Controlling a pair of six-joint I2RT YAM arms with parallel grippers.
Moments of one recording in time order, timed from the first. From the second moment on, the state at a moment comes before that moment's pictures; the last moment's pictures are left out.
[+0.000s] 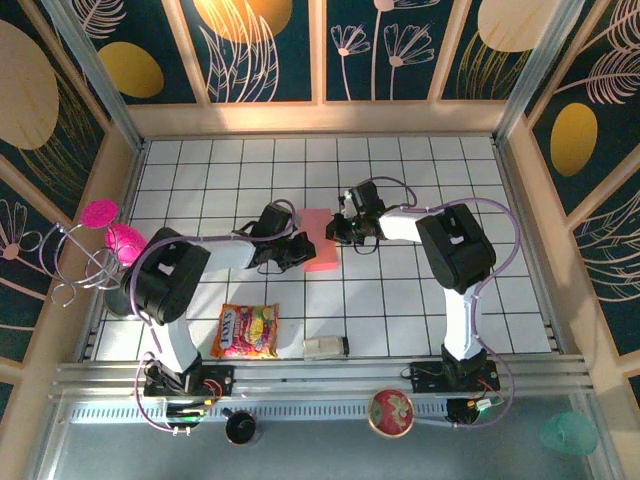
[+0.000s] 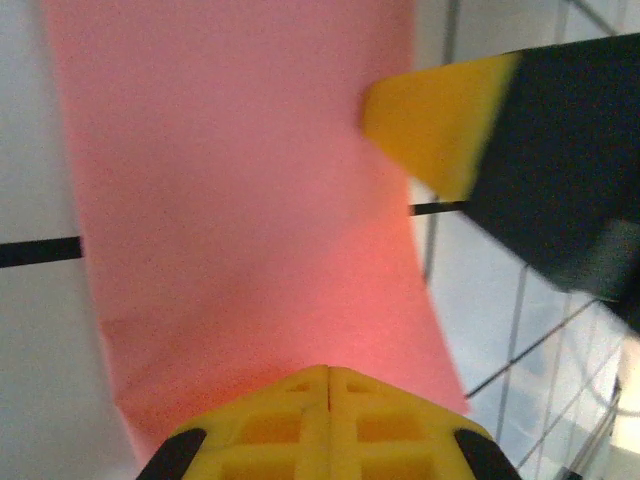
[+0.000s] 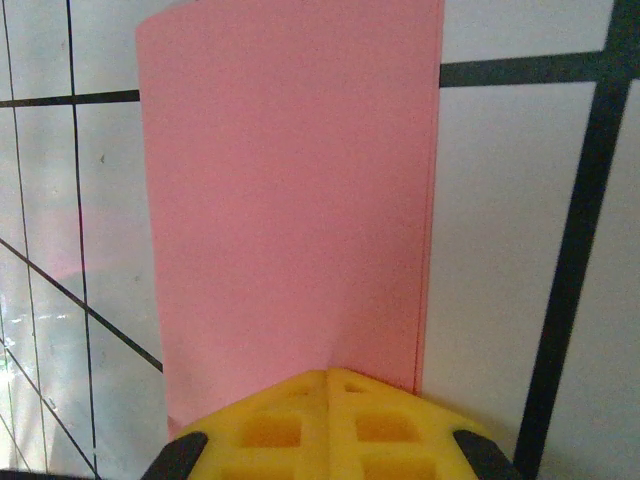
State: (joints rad) left arm -0.57 1.83 0.89 0.04 0.45 -0.89; right arm 0.51 2.06 1.14 -0.08 -0.48 0.59
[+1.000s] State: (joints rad) left arm -0.64 1.72 0.85 -0.20 0.32 -0.71; right arm 0.51 2.05 1.14 -0.08 -0.48 0.59
